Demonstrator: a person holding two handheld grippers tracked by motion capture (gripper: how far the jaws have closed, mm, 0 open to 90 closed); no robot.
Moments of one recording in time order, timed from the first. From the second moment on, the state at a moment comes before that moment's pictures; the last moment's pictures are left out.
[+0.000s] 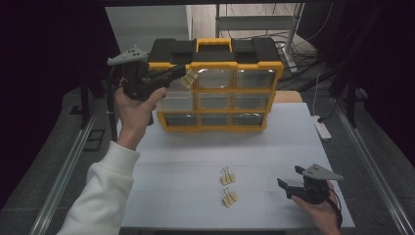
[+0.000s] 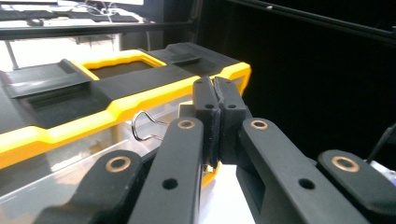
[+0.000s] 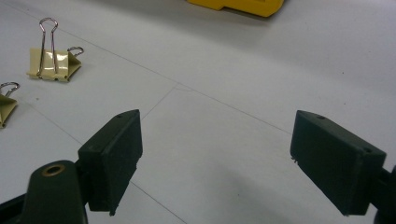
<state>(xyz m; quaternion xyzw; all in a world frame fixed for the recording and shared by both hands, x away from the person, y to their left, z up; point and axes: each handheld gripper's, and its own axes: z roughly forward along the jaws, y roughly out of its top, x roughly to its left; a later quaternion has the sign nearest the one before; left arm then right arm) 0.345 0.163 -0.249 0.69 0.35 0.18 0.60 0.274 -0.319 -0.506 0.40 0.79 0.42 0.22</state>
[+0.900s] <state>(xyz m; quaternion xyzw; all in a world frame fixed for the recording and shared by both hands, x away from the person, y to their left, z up) 0.370 0.177 -0.274 0.70 0.39 0.20 0.56 0.274 -0.320 -0.507 0.40 0.79 0.41 0.22</state>
